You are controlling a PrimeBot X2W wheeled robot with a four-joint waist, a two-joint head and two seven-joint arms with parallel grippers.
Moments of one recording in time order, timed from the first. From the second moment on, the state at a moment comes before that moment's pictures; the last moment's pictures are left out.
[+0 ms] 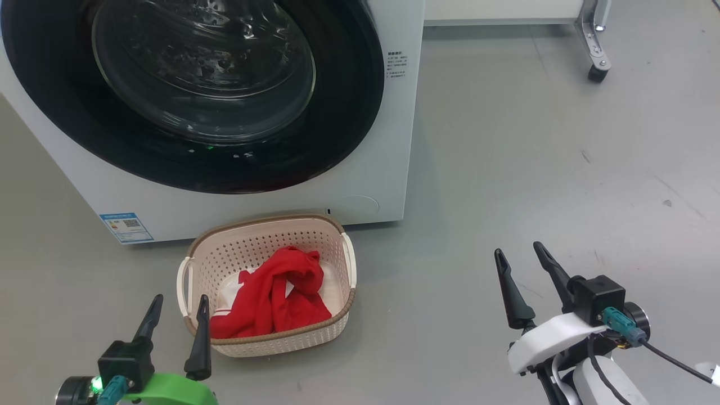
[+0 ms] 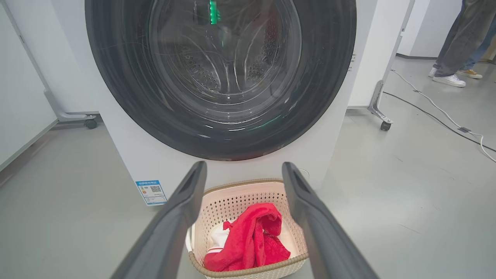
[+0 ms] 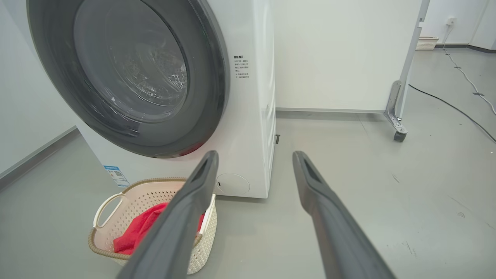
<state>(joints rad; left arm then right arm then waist) 0.03 0.09 -0.14 0.21 -0.28 0.03 -0.21 -0.11 -0.06 0.23 0.35 0.28 0.05 -0.25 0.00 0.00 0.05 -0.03</state>
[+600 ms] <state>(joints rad) 0.06 0.09 -0.14 0.18 -0.28 0.04 -0.19 -0.07 -0.06 0.23 0.31 0.28 0.05 -0.25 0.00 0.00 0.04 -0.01</state>
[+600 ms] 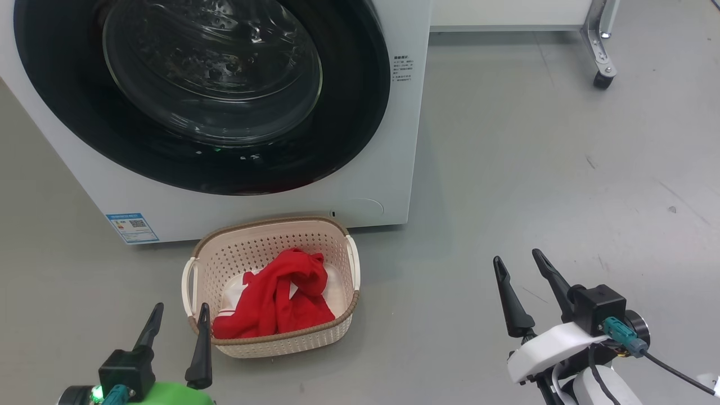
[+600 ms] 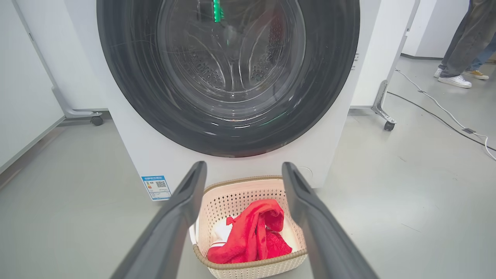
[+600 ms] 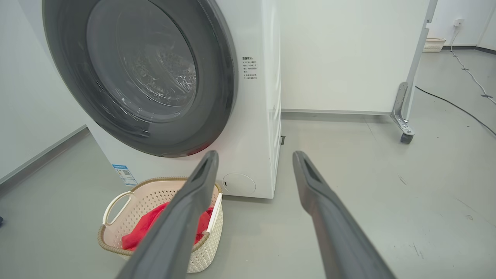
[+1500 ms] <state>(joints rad) 0.07 0.09 -0.14 0.14 -0.28 0.06 -0.18 -0.05 -0.06 0.23 0.29 0.28 0.05 -0.25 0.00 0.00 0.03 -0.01</state>
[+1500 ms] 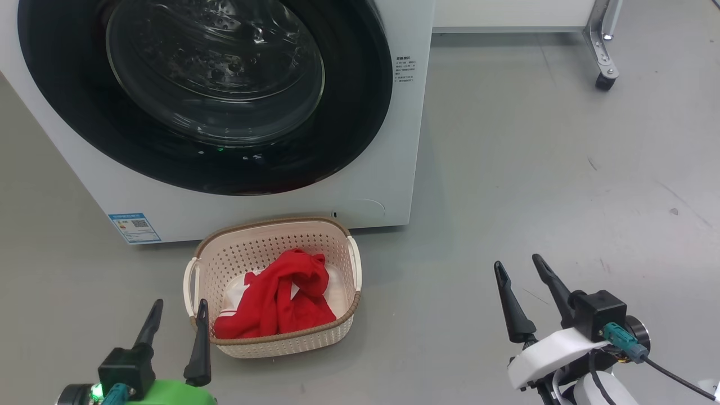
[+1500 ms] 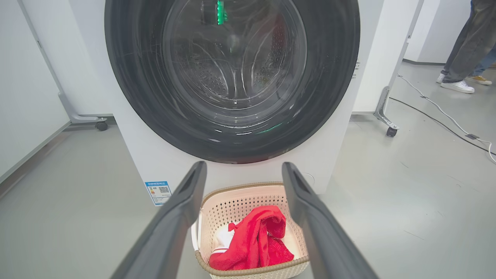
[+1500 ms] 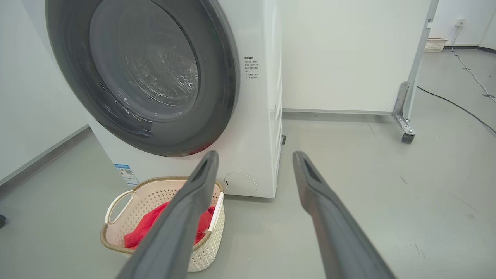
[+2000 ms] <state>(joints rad) 0.09 0.05 -0.15 0.25 -0.32 0.05 -0.17 0.03 -0.05 0.24 0.38 0.32 0.05 -0.25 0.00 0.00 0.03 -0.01</state>
